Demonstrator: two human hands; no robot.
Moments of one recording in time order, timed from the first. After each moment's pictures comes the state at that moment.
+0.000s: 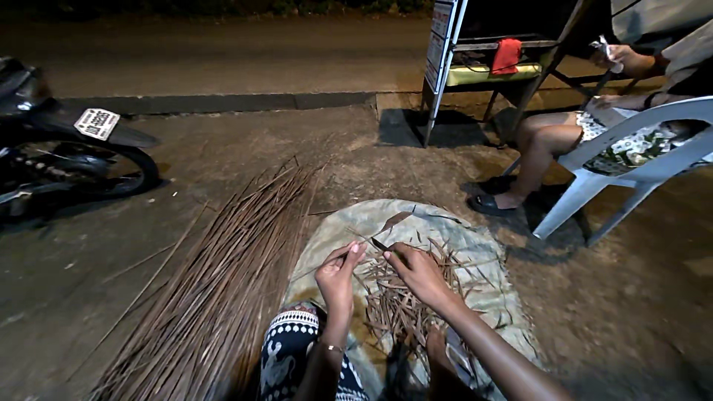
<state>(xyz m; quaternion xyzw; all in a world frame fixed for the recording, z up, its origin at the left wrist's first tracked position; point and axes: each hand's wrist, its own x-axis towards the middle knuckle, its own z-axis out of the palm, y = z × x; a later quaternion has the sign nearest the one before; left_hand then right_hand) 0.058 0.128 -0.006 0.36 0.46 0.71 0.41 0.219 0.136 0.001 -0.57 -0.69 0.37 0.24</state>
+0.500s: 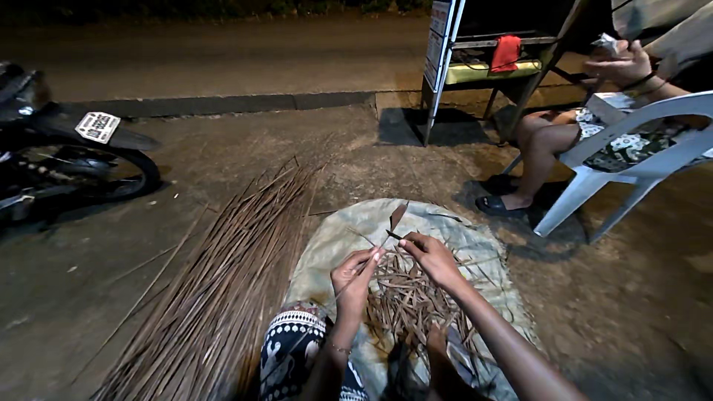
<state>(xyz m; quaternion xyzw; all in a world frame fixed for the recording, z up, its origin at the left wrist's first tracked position) 0.067 0.123 -0.024 0.52 0.41 0.65 0.38 0.253 0.158 -0.013 -0.60 -0.64 0.40 0.26</state>
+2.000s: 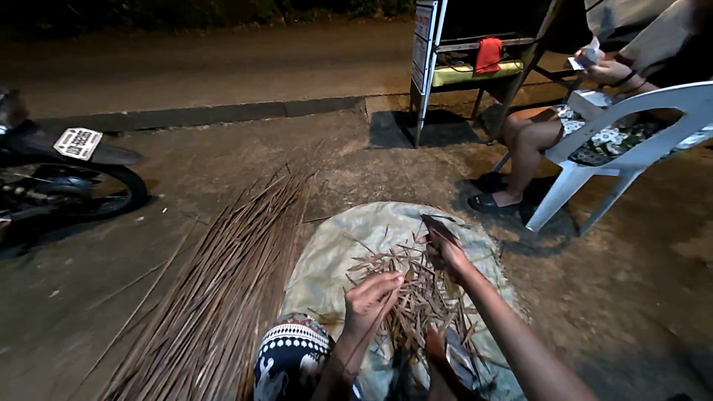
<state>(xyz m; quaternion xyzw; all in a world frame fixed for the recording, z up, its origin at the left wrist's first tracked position) 0.078 0.119 -0.044 0.75 0.25 0.58 0.18 0.294 0.175 -0.062 -0.54 -0.34 0.59 0.50</state>
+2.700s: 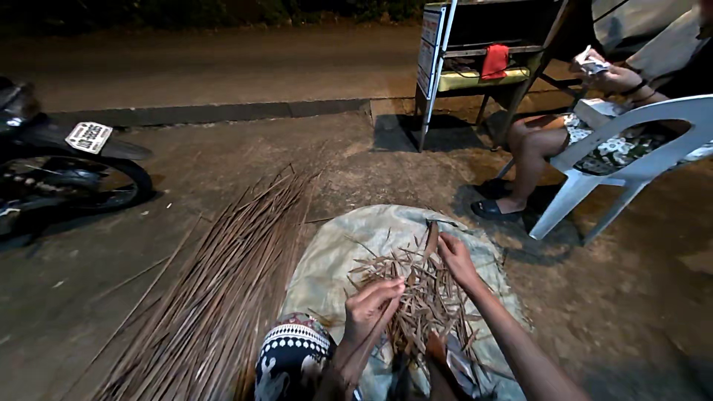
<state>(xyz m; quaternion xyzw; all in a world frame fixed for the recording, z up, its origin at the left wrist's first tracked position) 0.070 0.108 -0.038 0.74 0.25 0.59 0.19 0.303 0.173 -0.075 -0.61 -0.57 0.32 0.45</state>
